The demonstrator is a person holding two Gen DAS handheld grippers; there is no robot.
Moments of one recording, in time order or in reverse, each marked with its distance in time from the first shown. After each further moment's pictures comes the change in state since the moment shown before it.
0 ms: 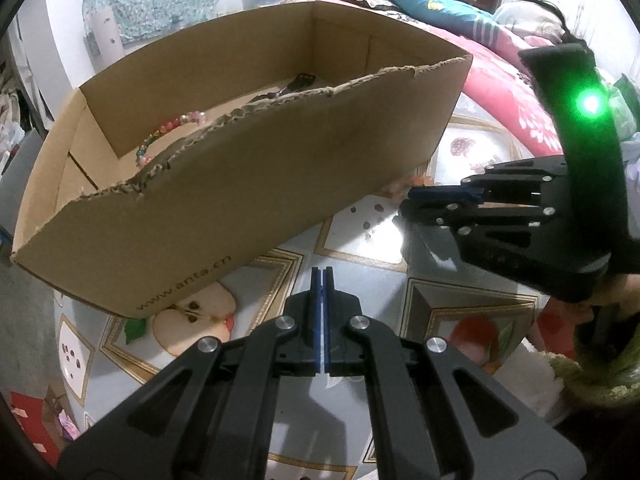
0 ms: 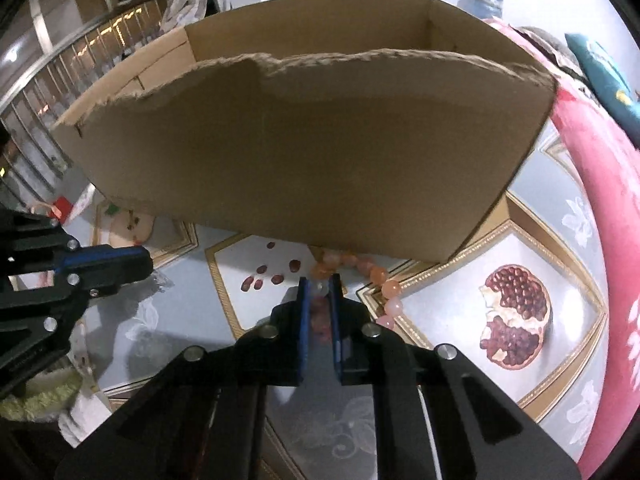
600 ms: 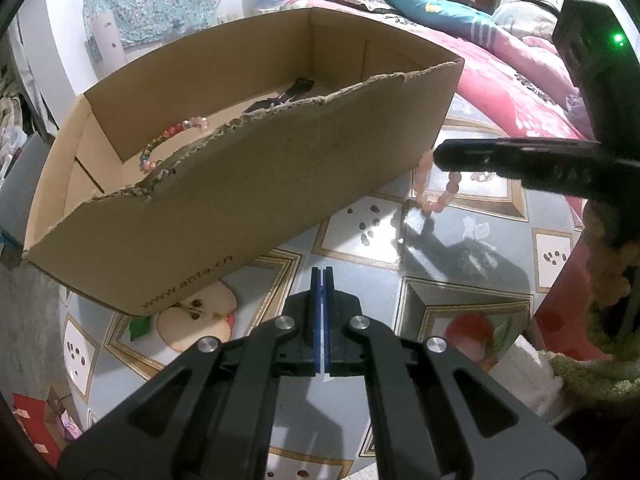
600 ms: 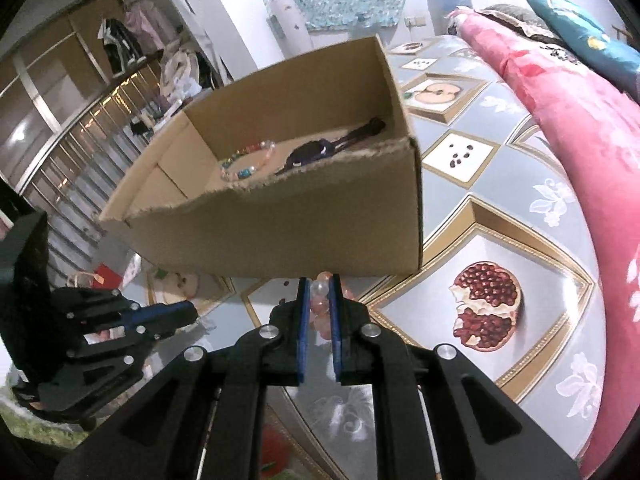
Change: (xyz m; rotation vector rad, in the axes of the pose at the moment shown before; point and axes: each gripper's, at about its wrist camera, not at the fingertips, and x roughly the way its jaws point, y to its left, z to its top) left arm -0.008 -0.002 -0.003 0.005 -0.014 0.009; right arm -0.052 -0.029 0.005 0.176 -0.116 0.132
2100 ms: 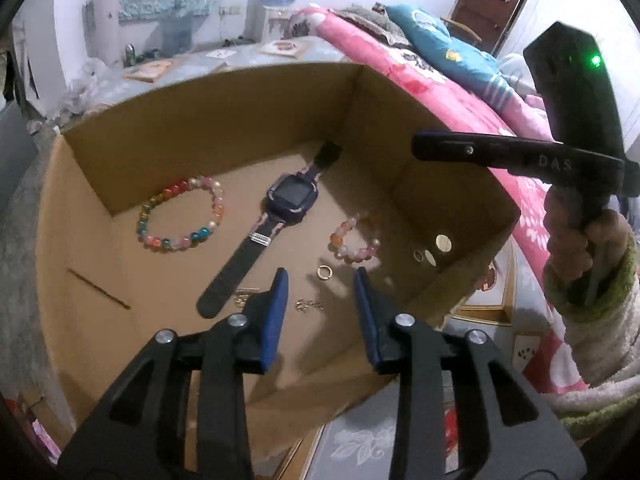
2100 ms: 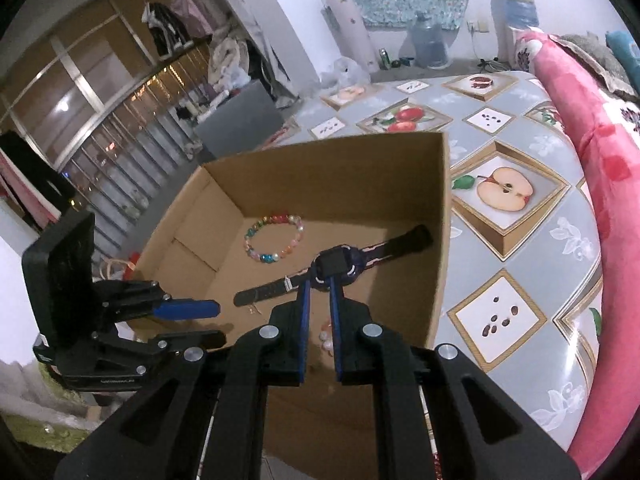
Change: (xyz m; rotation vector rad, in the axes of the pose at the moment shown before) left arm 0.007 0.075 0.087 -0.134 -0.022 -0.158; right arm 0.033 -0.012 0.137 -0.112 0.047 0.173
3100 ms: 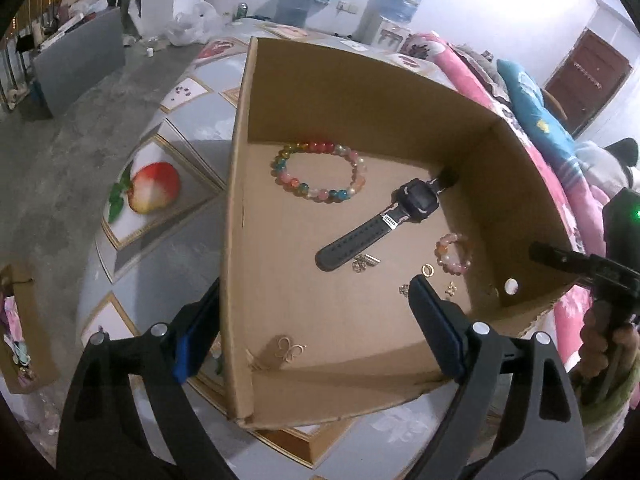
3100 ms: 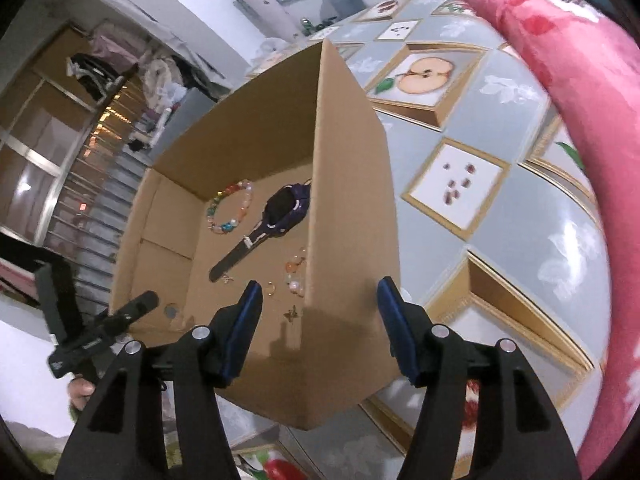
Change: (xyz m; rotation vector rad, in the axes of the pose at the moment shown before) left arm -0.026 0.063 -0.039 -0.370 -0.023 0.152; right arm 0.001 -0.033 -0.061 0.330 0.105 -0.096
